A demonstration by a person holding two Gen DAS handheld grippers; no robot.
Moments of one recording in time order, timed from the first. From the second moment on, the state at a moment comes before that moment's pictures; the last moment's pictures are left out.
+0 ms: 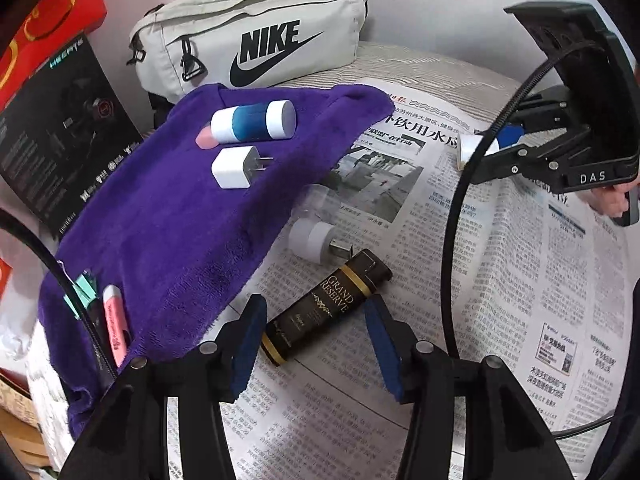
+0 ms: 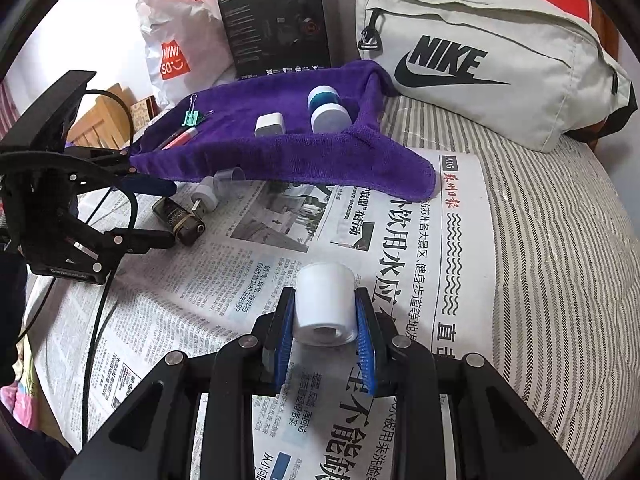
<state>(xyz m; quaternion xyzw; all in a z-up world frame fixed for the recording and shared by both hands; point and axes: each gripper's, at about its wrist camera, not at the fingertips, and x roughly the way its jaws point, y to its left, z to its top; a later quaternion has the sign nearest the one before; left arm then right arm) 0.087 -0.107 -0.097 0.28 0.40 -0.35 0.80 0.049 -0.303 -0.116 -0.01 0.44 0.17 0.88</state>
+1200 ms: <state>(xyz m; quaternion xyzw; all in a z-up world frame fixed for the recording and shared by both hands) 0.075 -0.098 -0.098 0.20 0.44 -0.35 0.80 0.049 -0.298 -0.118 0.00 0.43 0.17 0.89</state>
